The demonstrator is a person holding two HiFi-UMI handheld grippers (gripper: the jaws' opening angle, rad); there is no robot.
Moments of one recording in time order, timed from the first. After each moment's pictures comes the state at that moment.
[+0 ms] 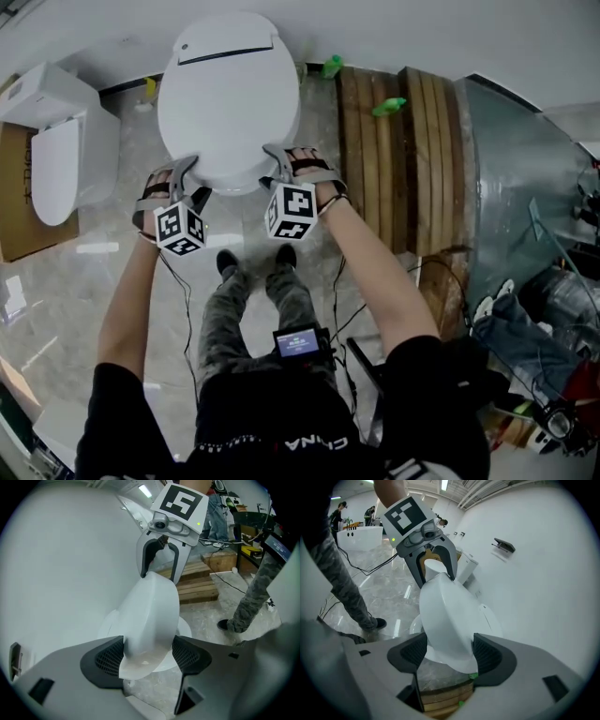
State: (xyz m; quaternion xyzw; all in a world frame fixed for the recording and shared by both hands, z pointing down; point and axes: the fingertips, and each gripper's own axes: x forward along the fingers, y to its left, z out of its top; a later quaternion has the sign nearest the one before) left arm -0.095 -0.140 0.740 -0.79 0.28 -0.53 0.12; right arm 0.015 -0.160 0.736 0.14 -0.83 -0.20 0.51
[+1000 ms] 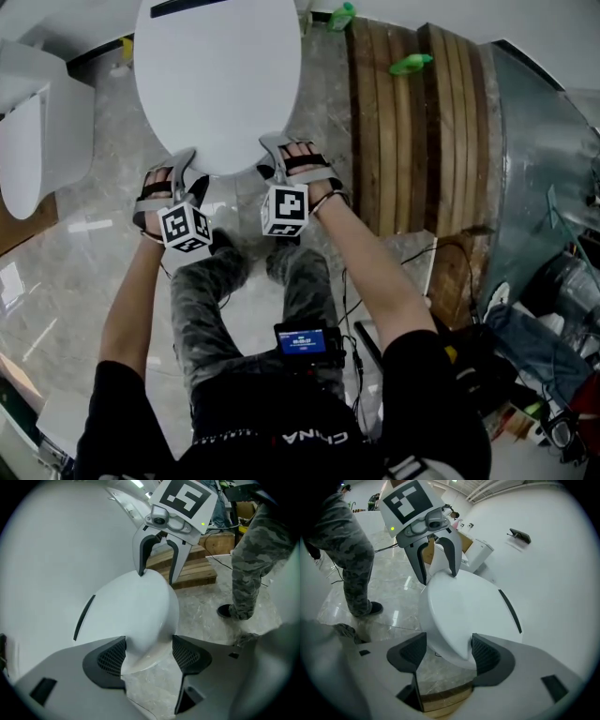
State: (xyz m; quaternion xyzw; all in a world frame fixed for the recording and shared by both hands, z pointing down) left arm -0.081 -0.101 0.932 -0.76 0.27 -0.57 0.12; right arm 0.029 -0.124 0.929 0.15 -0.80 -0.22 0.53
